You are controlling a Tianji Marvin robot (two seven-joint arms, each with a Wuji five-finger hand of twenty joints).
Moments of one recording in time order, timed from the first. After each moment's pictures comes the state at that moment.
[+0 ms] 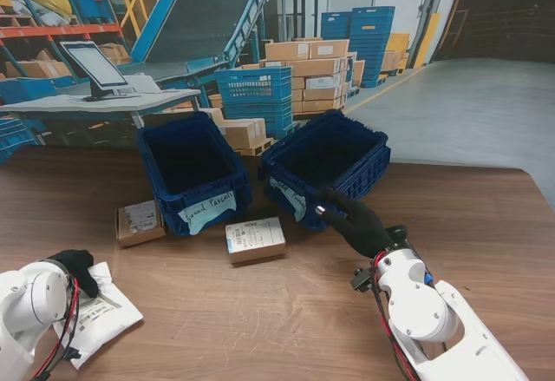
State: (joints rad) left arm 1.61 -0.99 -1.51 -1.50 0.98 0.33 -0.50; right arm -1.61 -1.14 1.25 -1.68 -0.35 -0.01 -0.08; left_hand 0.90 -0.67 0.51 -0.04 0.59 0.19 0.97 0.85 0.94 0.18 0.49 1.12 0.79 0.34 0.60 0.95 0.21 0.44 0.73 0.53; right_hand 0.42 -0.09 0.39 0.00 0.39 -0.02 0.35 0.48 0.51 0.10 0.23 0.19 0.50 0.13 0.13 0.19 0.19 0.24 0.56 0.55
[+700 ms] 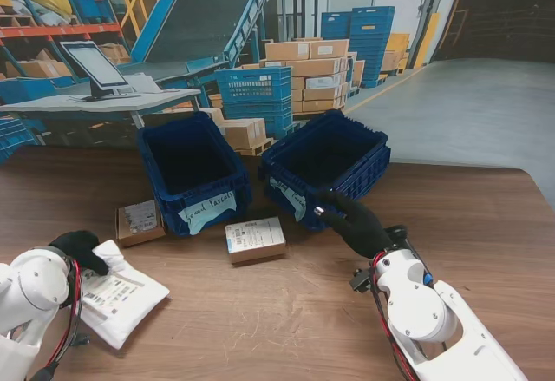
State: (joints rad) left arm 1.65 -1.02 -1.58 -1.68 0.76 0.47 -0.45; right arm -1.60 -1.14 1.24 -1.67 -0.35 -0.02 -0.08; left_hand 0.97 -0.70 0.51 -0.04 0.66 0.18 0.97 0.82 1.03 0.17 0.53 1.08 0.94 0.33 0.70 1.00 0.29 0.48 0.85 0.62; right_hand 0.42 -0.09 0.39 0.00 0.39 -0.02 0.35 0.48 0.51 0.10 0.23 0.19 0.50 0.13 0.13 0.19 0.19 0.24 0.56 0.55
